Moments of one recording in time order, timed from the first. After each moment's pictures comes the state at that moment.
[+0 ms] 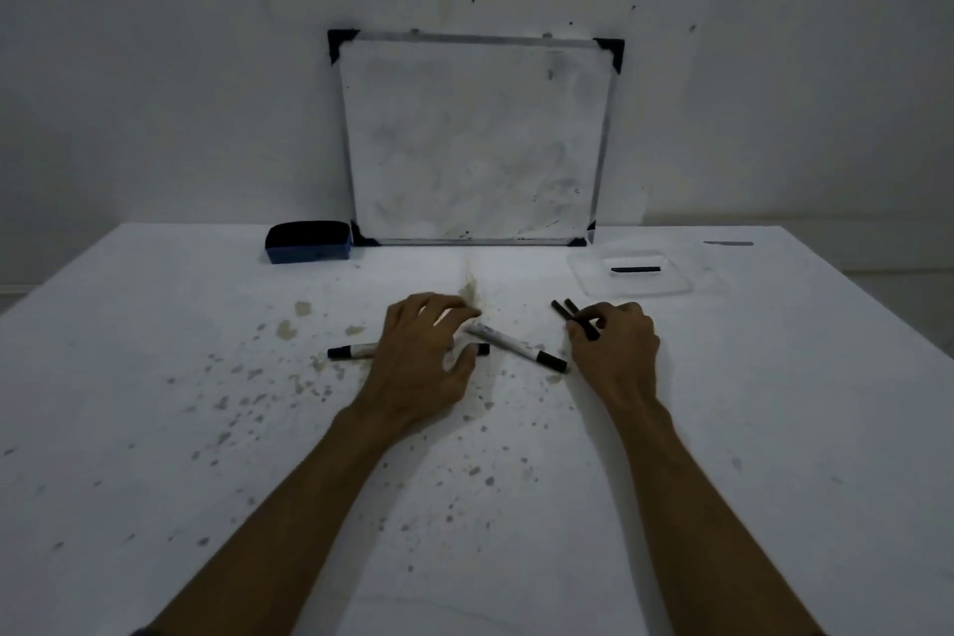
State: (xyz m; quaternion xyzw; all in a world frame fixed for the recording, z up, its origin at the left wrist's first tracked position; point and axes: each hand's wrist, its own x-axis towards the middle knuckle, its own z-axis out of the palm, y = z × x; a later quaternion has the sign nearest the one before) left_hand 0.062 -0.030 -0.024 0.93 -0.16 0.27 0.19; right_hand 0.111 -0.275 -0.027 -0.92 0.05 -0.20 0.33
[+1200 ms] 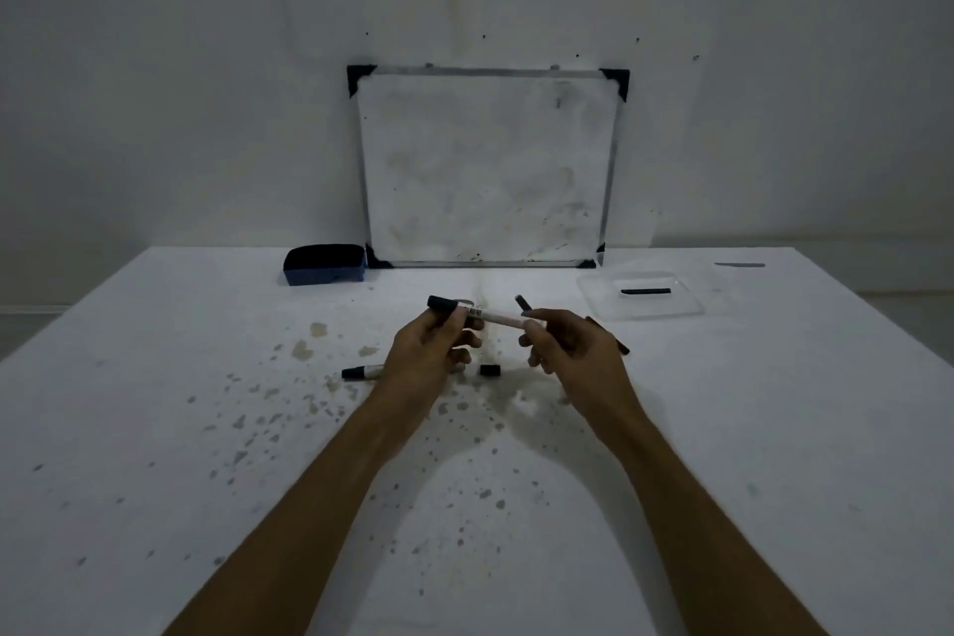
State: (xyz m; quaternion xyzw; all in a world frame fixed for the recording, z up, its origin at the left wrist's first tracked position) left_hand 0.060 -0.037 0.002 0.62 0.02 0.07 0.78; right_hand 0.075 -0.238 0.007 -0.72 -0.15 -0.06 0.67
